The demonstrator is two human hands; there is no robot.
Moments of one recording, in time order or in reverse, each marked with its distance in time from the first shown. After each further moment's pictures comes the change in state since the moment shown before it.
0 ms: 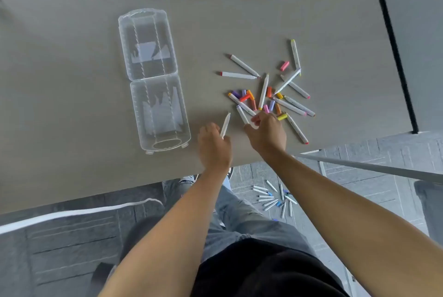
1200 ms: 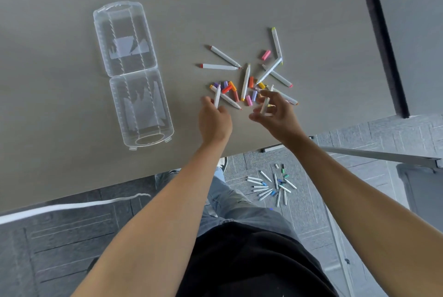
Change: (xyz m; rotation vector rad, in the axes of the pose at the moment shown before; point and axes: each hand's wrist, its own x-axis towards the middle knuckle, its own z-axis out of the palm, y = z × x) left_hand 0.013 0.073 0.006 -0.261 -0.056 -0.106; right_hand 0.012 0.059 -0.068 0.613 -0.193 -0.102
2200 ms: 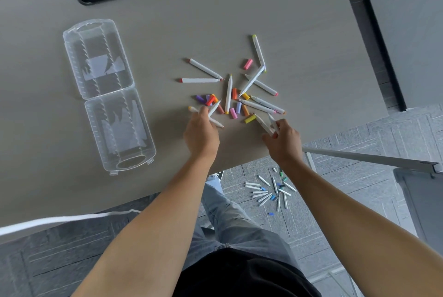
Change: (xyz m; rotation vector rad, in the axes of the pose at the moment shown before) left_hand 0.028 -0.010 0.034 0.528 0.017 0.276; right_hand 0.009 0.071 -0.028 -0.504 0.268 0.235
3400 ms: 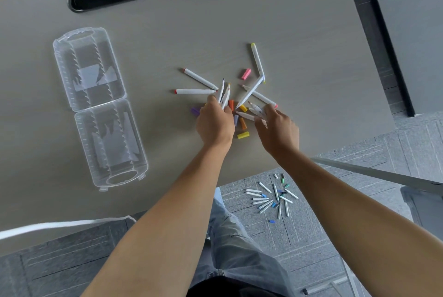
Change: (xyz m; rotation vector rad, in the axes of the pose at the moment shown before) left_hand 0.044 0.073 0.005 -0.187 0.036 -0.151; right_hand 0.054 -0.042 -0.013 -0.240 0.099 -0.330
